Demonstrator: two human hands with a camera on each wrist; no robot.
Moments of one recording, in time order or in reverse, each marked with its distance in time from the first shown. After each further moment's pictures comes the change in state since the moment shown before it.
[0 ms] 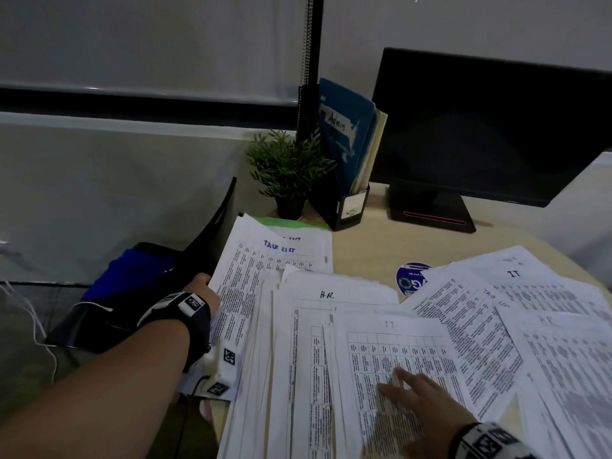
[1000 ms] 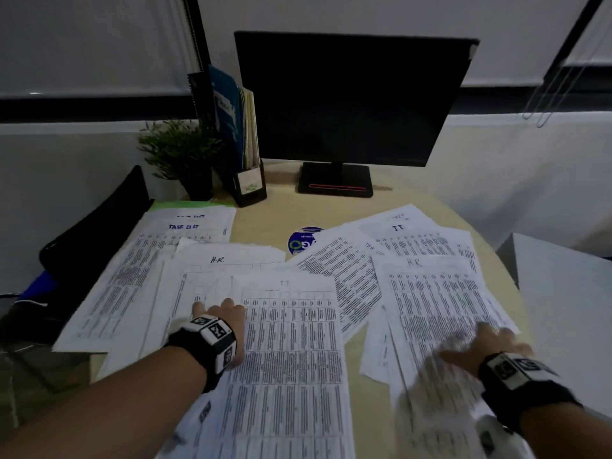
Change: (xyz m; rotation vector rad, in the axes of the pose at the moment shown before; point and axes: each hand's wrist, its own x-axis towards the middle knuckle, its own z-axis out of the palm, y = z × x) left_hand -0.226 0.127 0.156 0.879 -0.113 0.450; right_hand -0.116 0.264 0.038 0.332 0.350 0.839
